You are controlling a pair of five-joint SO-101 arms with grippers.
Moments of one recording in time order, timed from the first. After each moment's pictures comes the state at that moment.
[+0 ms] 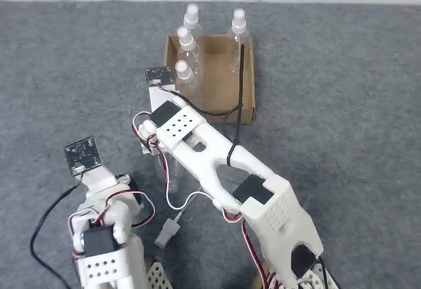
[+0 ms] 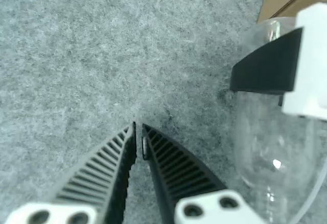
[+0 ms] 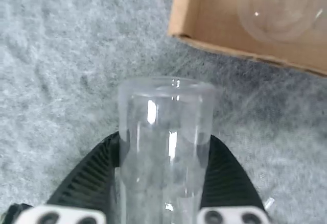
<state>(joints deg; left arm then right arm) -17.8 -103.2 97.0 72.0 17.4 -50.0 34.7 -20.5 69.9 -35.0</state>
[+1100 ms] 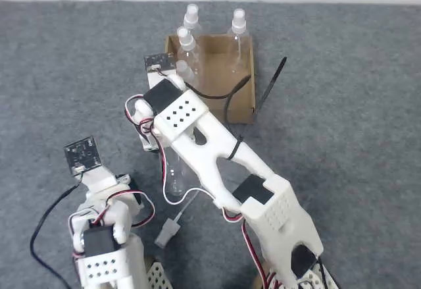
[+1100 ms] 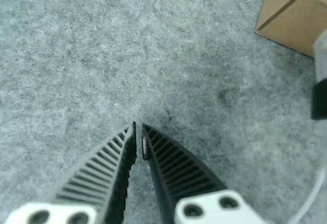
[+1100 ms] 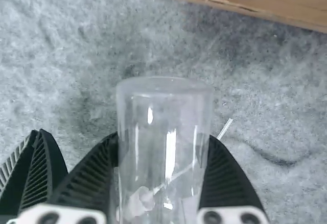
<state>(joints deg) -17.8 -103.2 97.0 72.0 17.4 -50.0 34.7 -42.5 100.4 -35.0</state>
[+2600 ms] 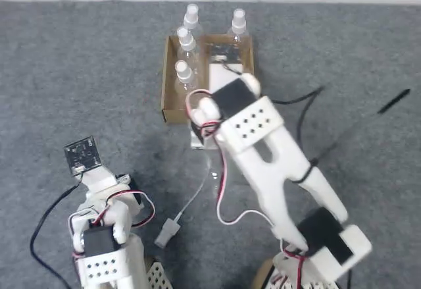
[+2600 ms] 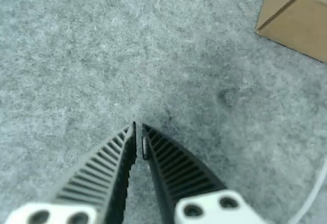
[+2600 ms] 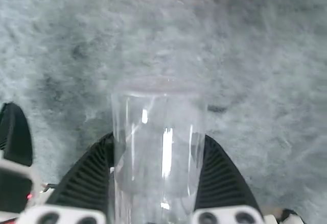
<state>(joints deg) -17.8 -103.2 97.0 72.0 17.4 -39.6 -1.8 -9.6 100.6 -35.0</state>
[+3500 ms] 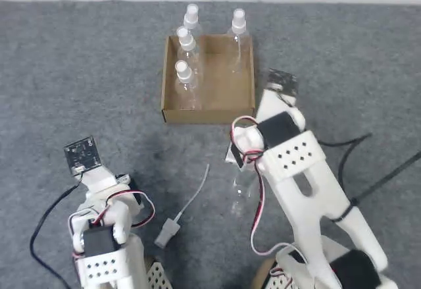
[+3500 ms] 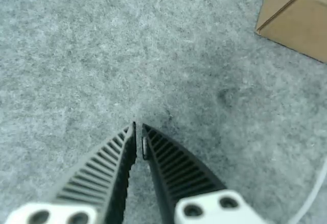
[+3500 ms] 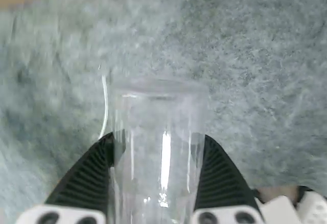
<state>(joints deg) -17.8 -103.2 97.0 72.0 17.4 -31.2 -23.9 23.1 89.3 -44.7</state>
